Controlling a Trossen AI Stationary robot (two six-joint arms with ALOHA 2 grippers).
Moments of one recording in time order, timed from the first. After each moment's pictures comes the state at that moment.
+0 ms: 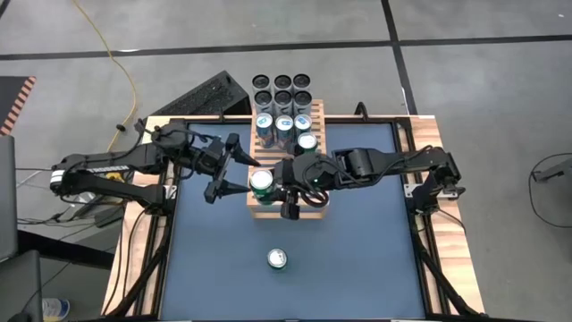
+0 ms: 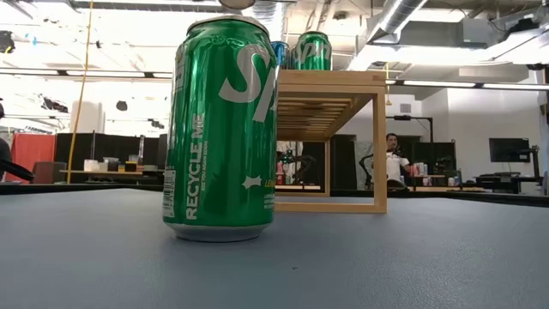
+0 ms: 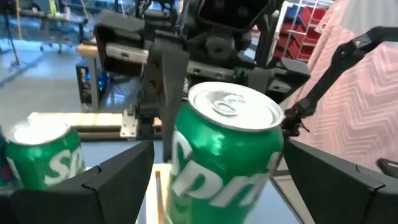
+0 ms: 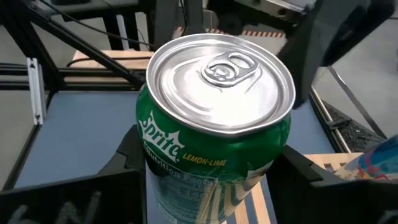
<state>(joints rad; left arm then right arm) 0.16 0.98 0.96 0.06 0.41 -0.15 0.17 1.79 1.97 -0.69 0.28 0.05</state>
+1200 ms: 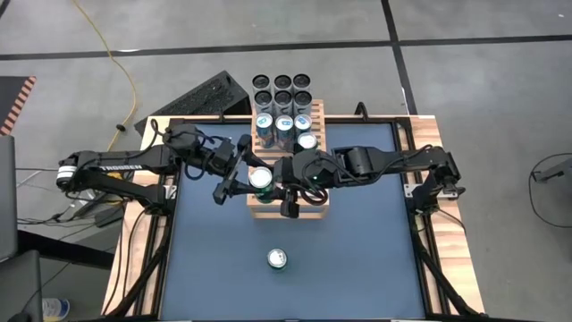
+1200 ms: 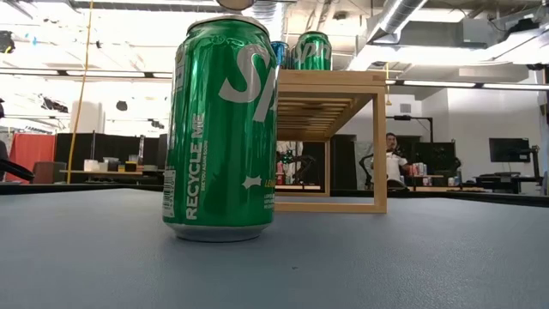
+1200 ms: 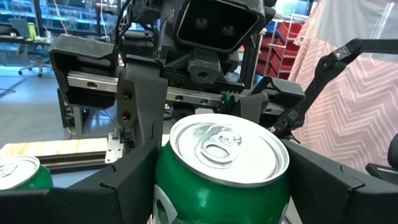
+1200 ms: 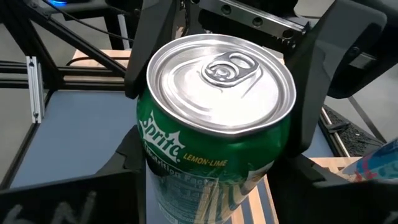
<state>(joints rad) 0.15 1.10 0.96 0.25 0.46 -0.15 0.15 1.79 1.97 -0.68 0.26 0.02</state>
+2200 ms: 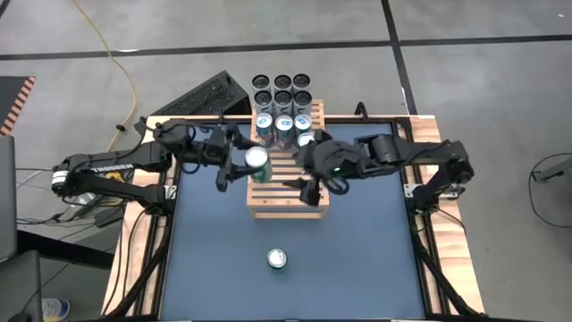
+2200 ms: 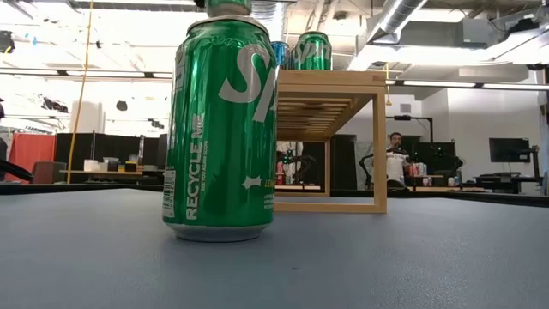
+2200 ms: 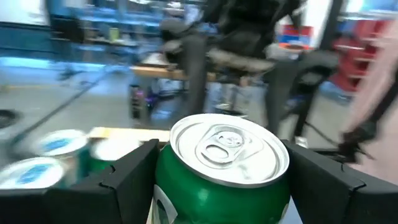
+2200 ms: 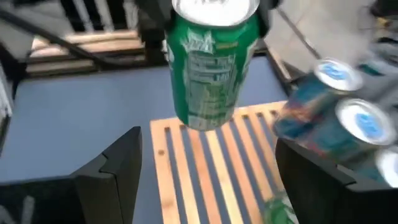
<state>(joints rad) 0.21 1.02 0.95 0.16 0.27 -0.11 0.15 1.68 1.98 -0.94 0.36 0.16</state>
